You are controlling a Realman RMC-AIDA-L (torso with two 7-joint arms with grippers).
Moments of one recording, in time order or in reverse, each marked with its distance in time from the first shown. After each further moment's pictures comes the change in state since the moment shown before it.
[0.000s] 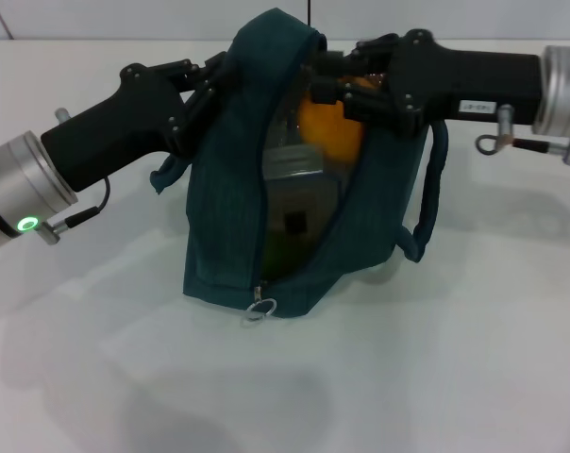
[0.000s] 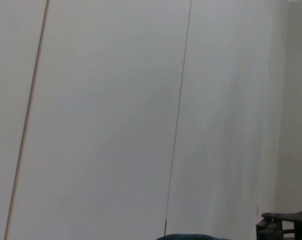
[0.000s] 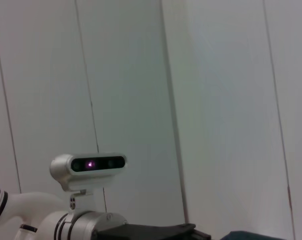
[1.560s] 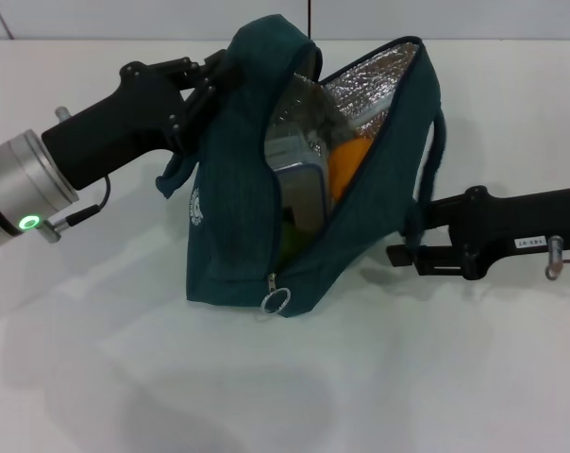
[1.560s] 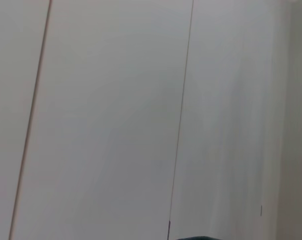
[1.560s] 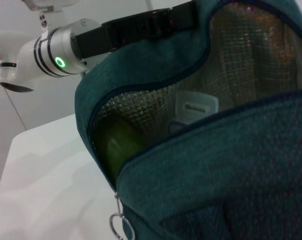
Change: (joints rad) left arm -0.003 -0.002 -0.005 -0.004 -0.002 -0.008 0.009; right arm -0.151 0.001 0.010 -0.114 -0.432 0.019 0.208
